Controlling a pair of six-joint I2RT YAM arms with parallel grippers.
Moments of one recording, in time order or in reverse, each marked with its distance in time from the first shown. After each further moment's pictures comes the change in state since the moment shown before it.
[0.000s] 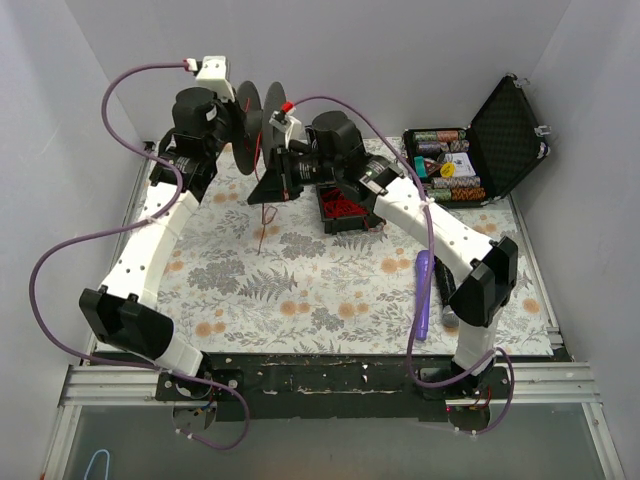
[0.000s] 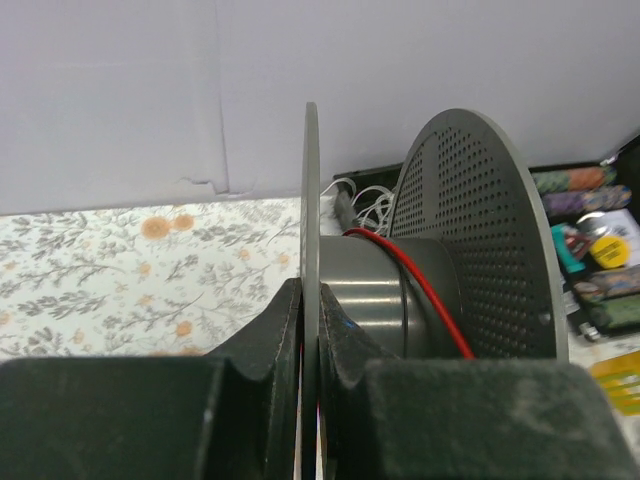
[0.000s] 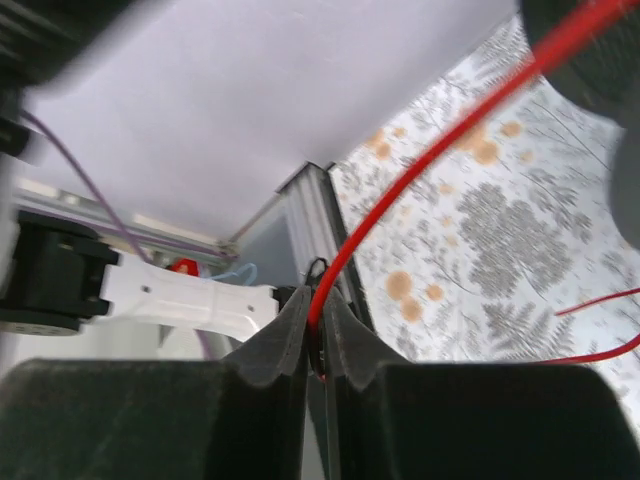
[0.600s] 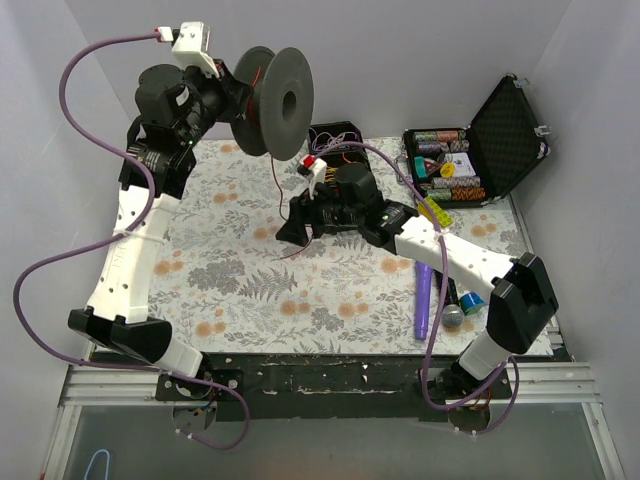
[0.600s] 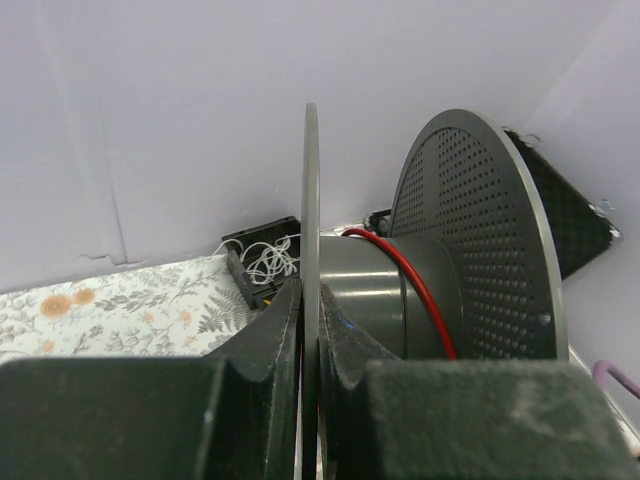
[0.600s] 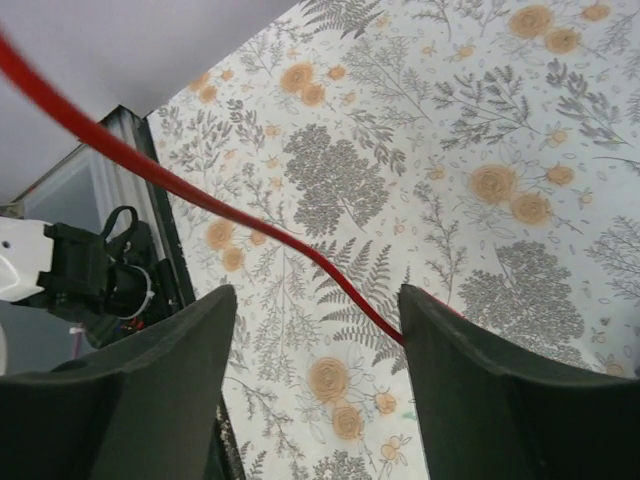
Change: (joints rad) left arm 0.008 -0.016 0.293 -0.147 0.225 -0.133; right arm 0.008 -0.259 -0.621 0.241 0.251 -0.368
